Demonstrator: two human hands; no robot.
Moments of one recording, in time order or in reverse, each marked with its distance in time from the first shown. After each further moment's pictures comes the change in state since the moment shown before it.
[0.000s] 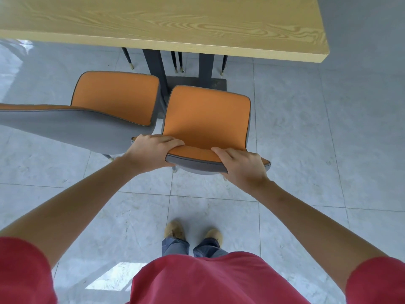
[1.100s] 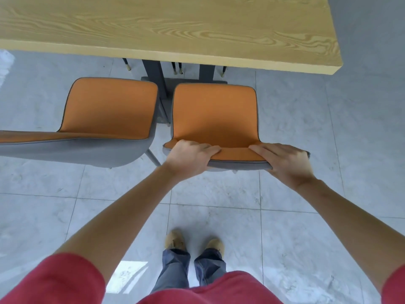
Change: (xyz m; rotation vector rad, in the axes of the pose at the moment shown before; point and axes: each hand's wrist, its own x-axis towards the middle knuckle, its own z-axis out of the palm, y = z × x) left_hand 0.093 -0.001 0.029 -0.055 0.058 0.021; right_hand 0.033 0.112 0.005 -0.029 0.058 -0.128
